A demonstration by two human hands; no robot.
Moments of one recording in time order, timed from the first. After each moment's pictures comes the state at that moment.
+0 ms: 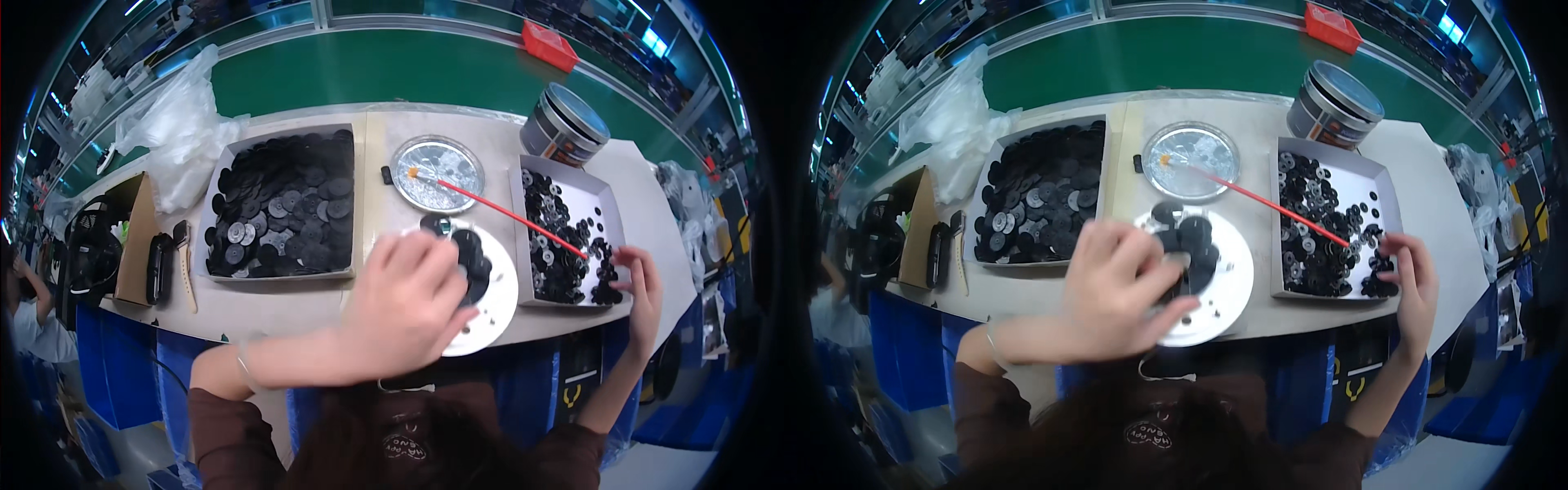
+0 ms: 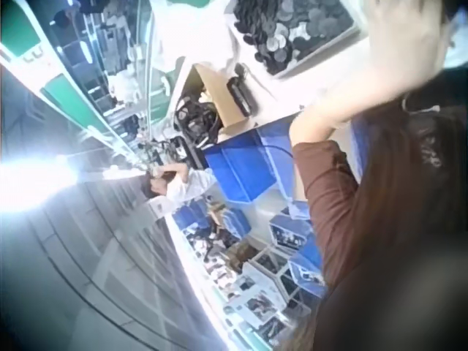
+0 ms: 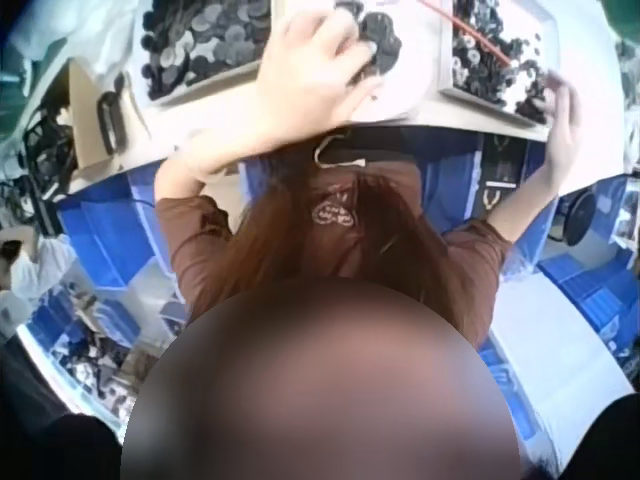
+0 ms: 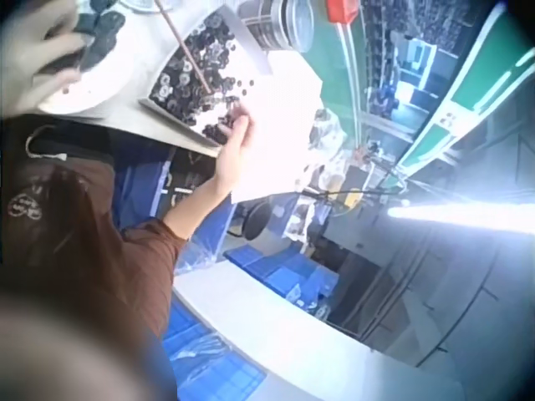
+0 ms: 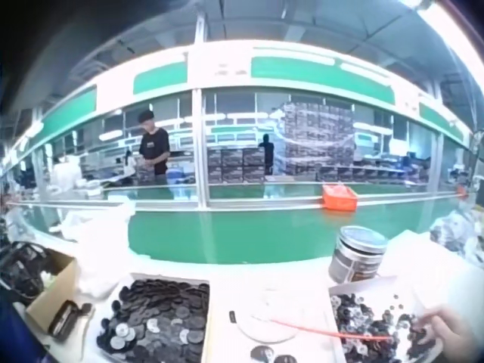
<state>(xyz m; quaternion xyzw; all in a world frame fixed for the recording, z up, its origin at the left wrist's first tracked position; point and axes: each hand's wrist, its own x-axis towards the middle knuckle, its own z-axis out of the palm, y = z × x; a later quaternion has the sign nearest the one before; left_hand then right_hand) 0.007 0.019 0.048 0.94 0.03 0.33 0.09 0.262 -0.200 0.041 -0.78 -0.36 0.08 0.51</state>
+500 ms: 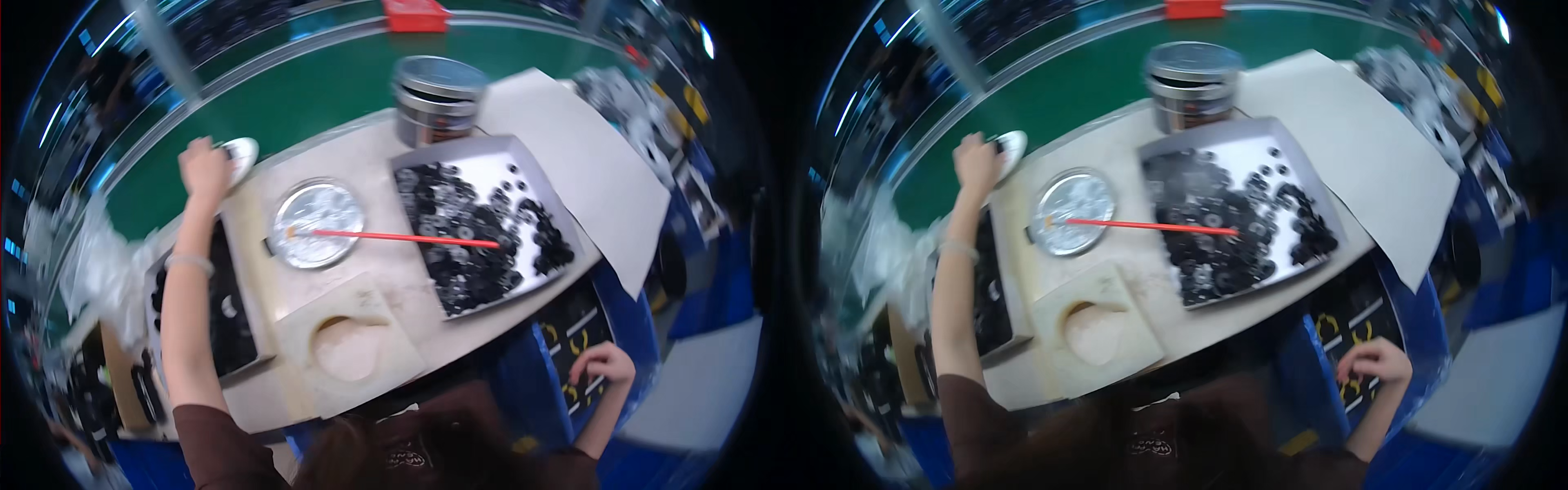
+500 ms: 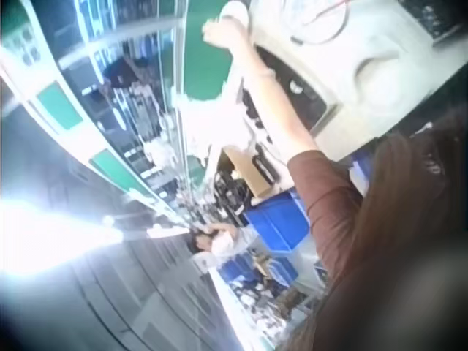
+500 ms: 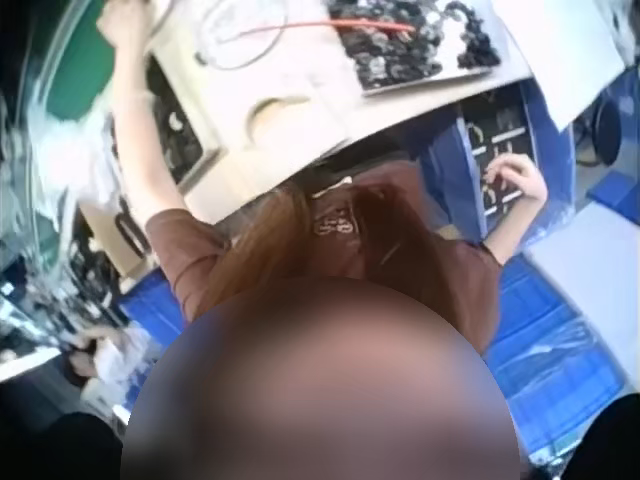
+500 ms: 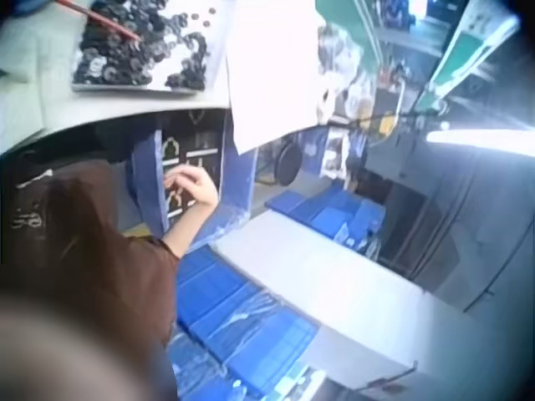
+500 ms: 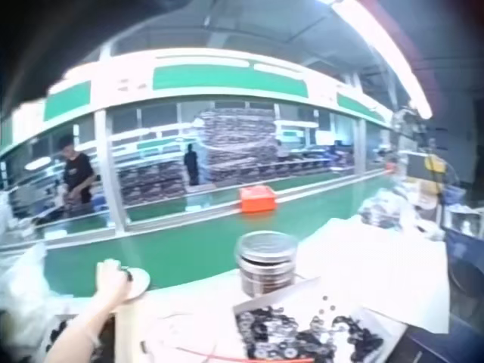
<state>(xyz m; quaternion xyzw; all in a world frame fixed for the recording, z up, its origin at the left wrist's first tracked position) 0.143 0.296 0.006 0.88 0.28 0.19 -0.32 0.244 -0.388 -0.040 -0.69 -0.28 0.50 0.44</state>
